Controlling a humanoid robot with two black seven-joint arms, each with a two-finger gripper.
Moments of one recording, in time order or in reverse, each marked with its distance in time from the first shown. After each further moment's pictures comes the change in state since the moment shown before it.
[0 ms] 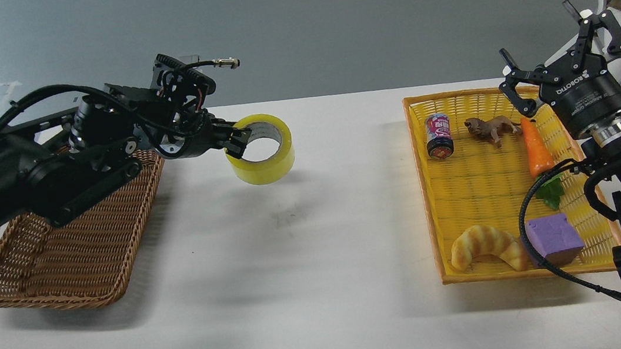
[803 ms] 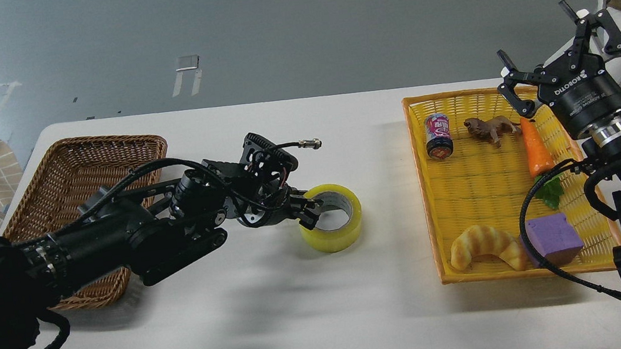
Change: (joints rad) left arm 0.193 -0.314 0.007 0.075 0.060 0.044 0.041; right arm -0.001 -0.004 -0.006 -0.001 -0.015 0.000 -0.001
